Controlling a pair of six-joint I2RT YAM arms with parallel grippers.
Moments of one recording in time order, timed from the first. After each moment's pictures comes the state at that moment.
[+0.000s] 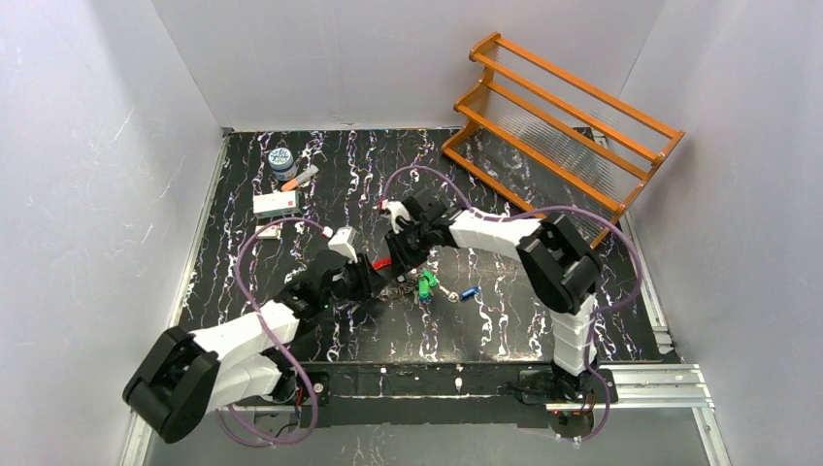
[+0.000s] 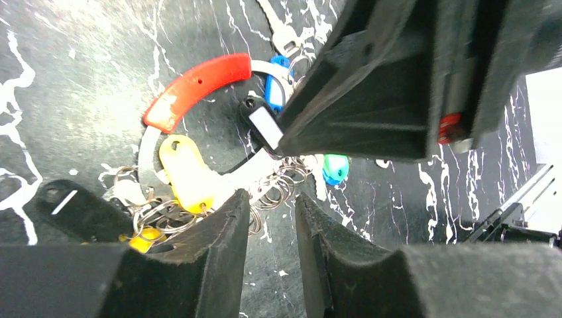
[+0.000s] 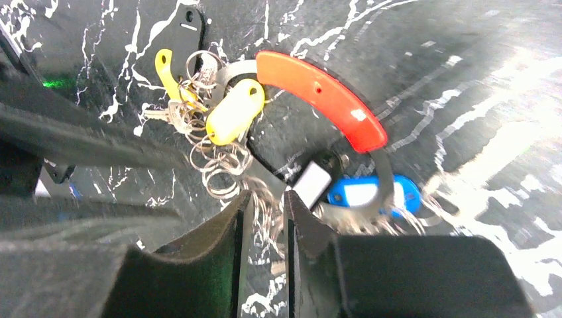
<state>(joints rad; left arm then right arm) -0.63 1.10 0.32 0.23 0.08 -0.66 0.82 1.98 1.34 -0.35 -0.52 0.18</state>
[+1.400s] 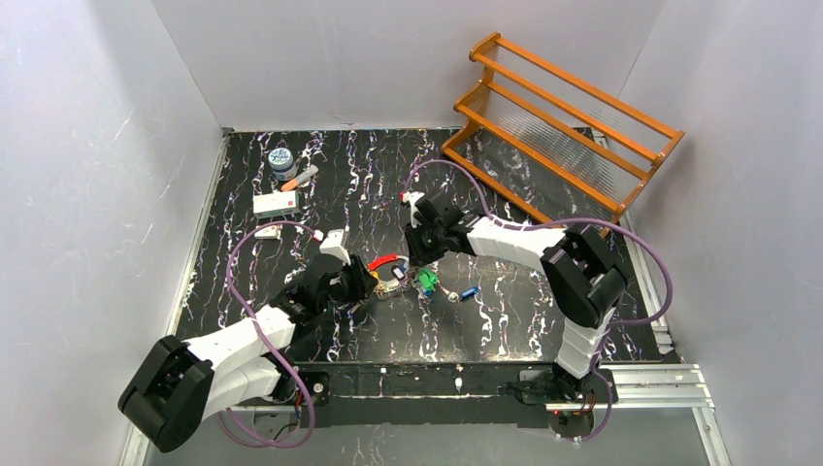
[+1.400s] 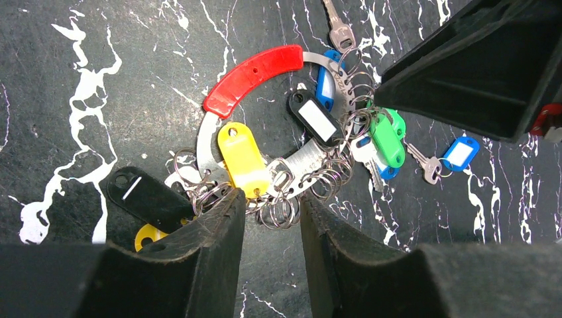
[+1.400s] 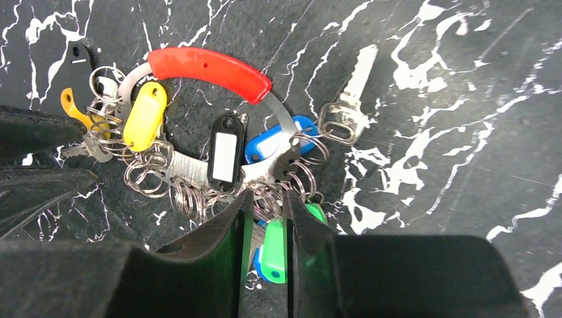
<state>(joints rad) -0.63 1.03 0.30 0.16 -0.07 -0.62 0.80 1.82 1.18 -0.29 -0.20 0.26</state>
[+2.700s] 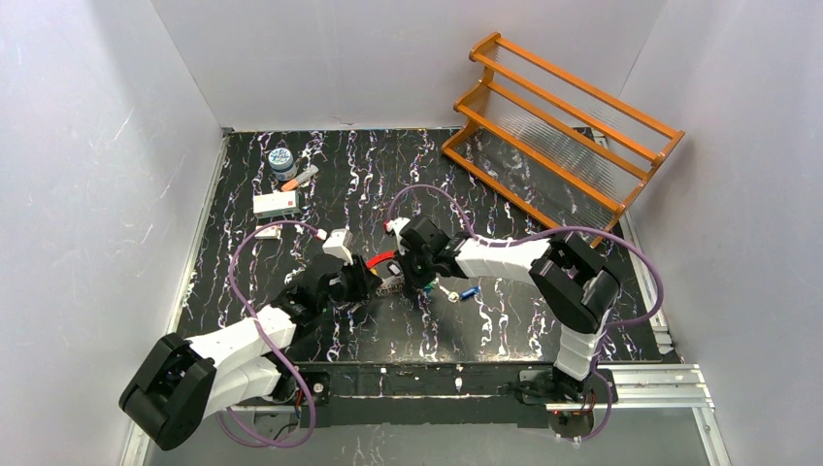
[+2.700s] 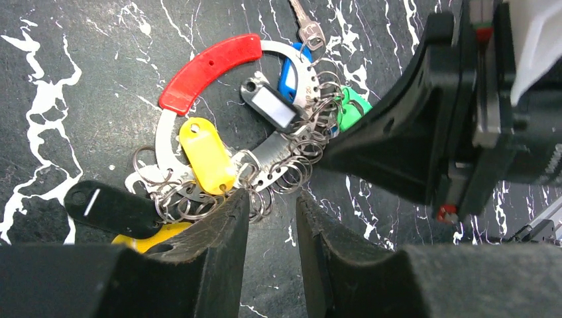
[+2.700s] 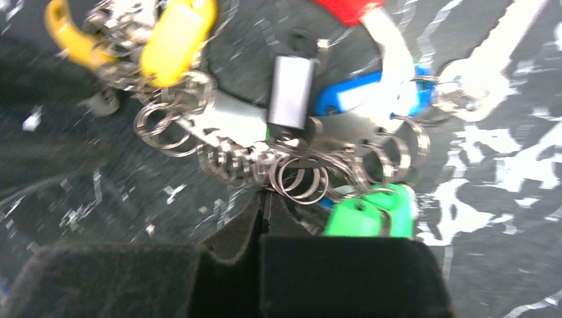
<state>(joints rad) -0.63 1.04 0.28 0.23 0.00 -0.62 0.94 1.82 1.08 -0.22 -0.16 0.23</state>
